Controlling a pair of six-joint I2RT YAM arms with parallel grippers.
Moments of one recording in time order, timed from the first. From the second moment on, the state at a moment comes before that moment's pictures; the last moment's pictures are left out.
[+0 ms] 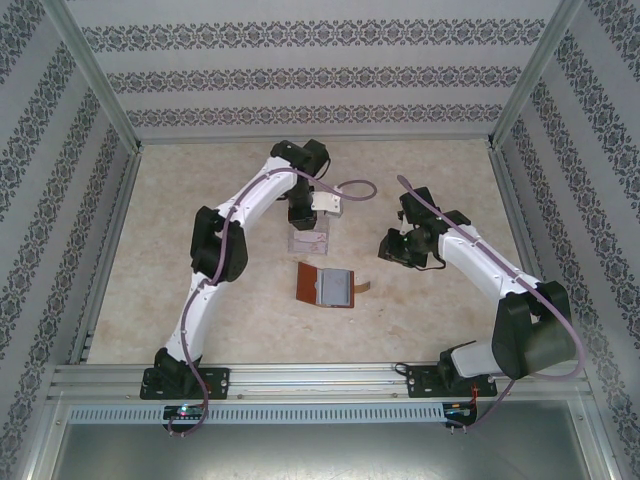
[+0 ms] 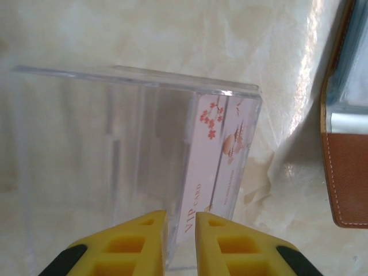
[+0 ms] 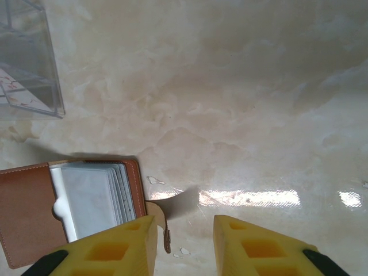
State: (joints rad) left arm -0.51 2.38 2.31 -1.42 0.15 0.94; right arm 0.30 1.40 0.97 -0.79 -0.24 0.57
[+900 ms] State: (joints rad) left arm -0.51 1.95 1.70 -0.90 0.16 -0.10; right arm 0.47 1.59 1.03 -0.73 -0.39 0.57
